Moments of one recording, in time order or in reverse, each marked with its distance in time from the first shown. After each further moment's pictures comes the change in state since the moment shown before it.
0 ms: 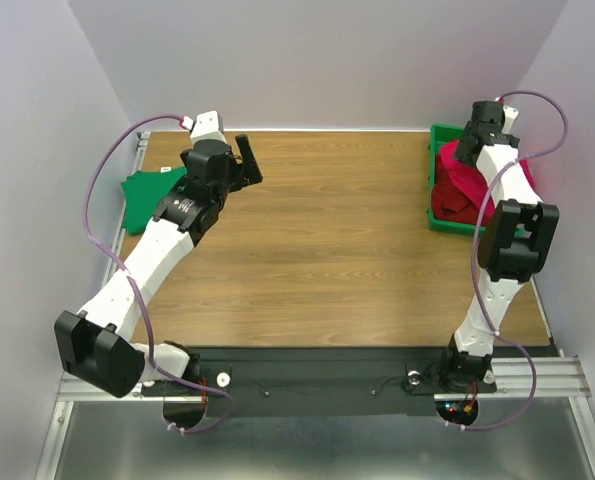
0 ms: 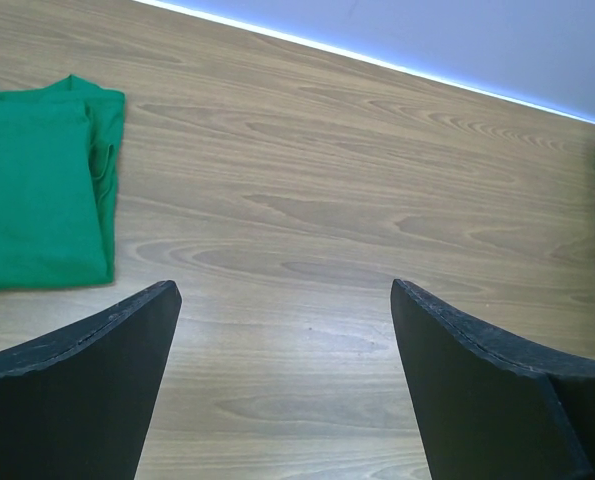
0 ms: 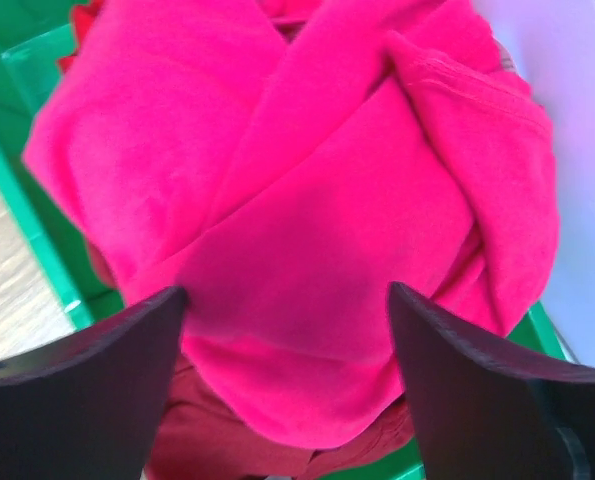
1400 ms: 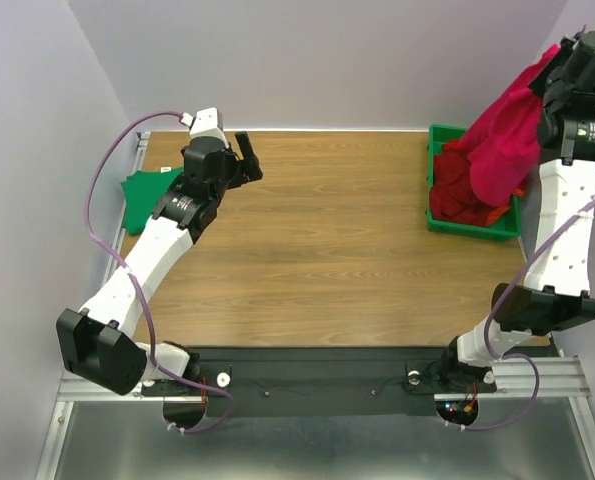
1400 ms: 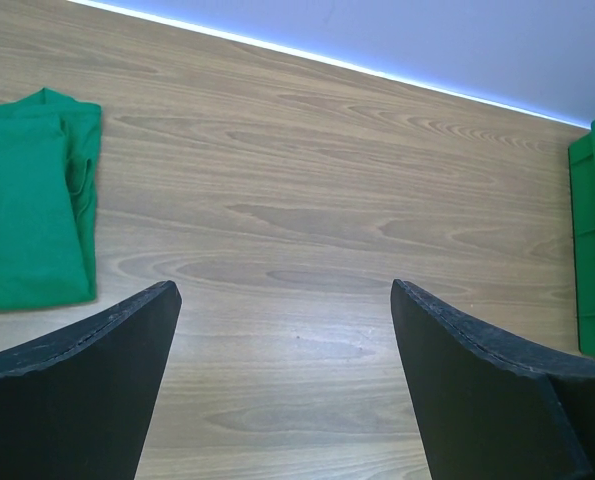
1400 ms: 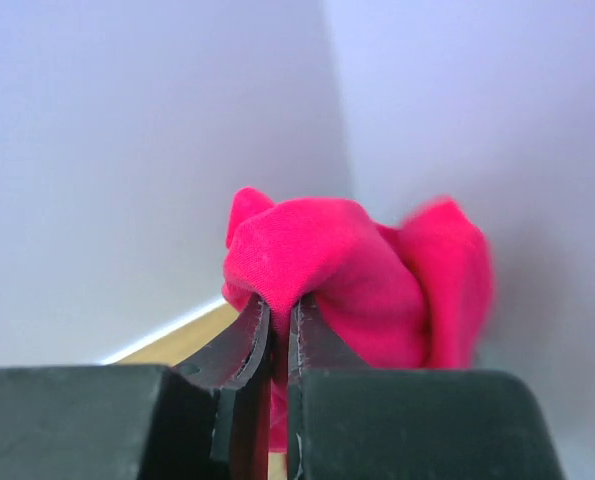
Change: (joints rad) left arm 0.033 0.014 -0.001 0.043 0.074 0.010; right arm -0.036 -0.422 0.339 -0.048 -0.196 -0.040
